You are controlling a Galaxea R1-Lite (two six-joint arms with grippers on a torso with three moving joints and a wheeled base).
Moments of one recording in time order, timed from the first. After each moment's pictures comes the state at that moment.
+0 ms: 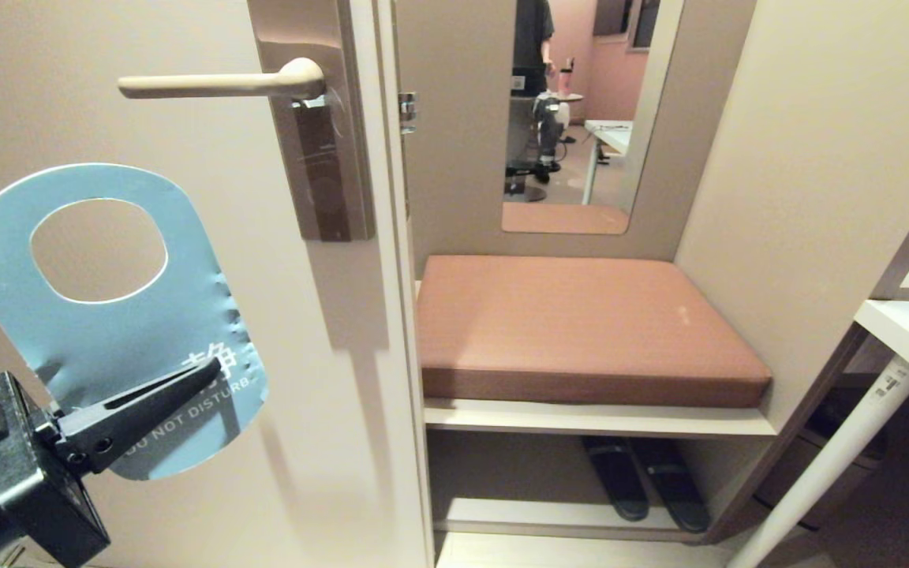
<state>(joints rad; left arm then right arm) -0.52 0.96 -0.37 -0.61 -0.11 -0.06 -0.06 0.28 0.00 0.00 -0.01 0.00</state>
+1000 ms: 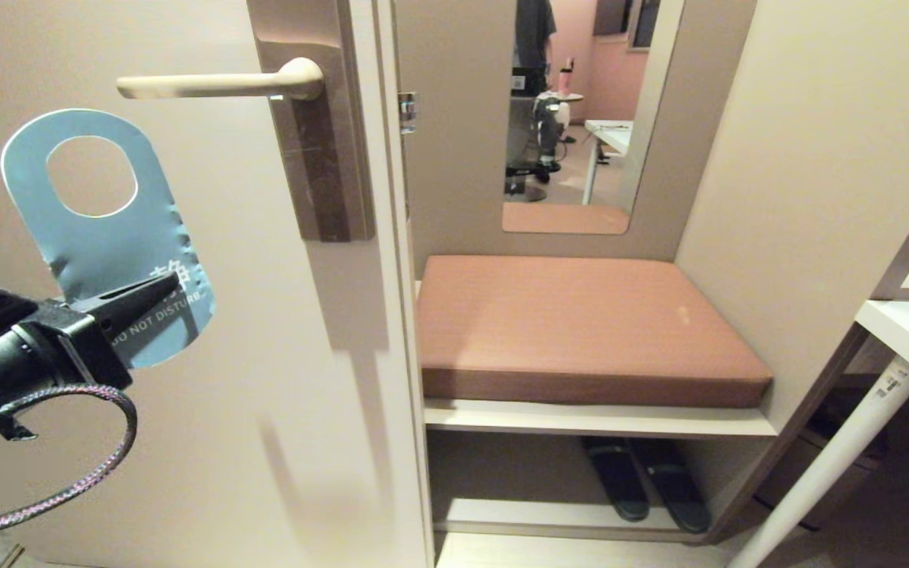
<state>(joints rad) -0.22 1.13 -0.52 -0.61 -0.11 0.01 -0.06 0.28 0.00 0.00 -0.01 0.00</state>
